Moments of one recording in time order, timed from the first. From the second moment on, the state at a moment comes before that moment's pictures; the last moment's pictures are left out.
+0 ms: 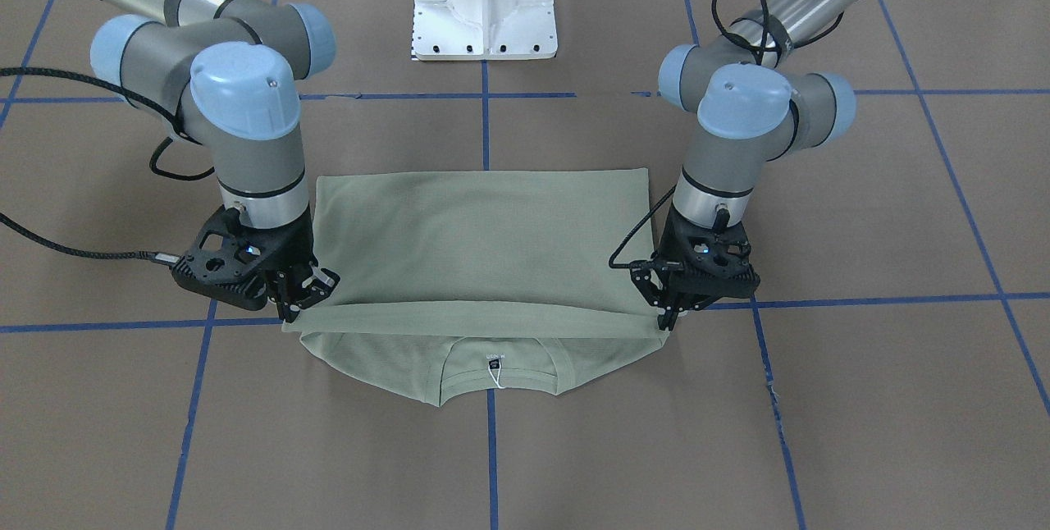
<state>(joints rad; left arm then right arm) -0.77 -2.19 -1.40 -2.08 -1.71 -0.95 0.79 -0.90 1.51 -1.53 1.73 1.32</state>
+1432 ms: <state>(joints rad) -0.68 -1.85 -1.74 -2.23 -1.80 -0.95 0.76 -0.99 1.53 -1.32 1.74 1.24</state>
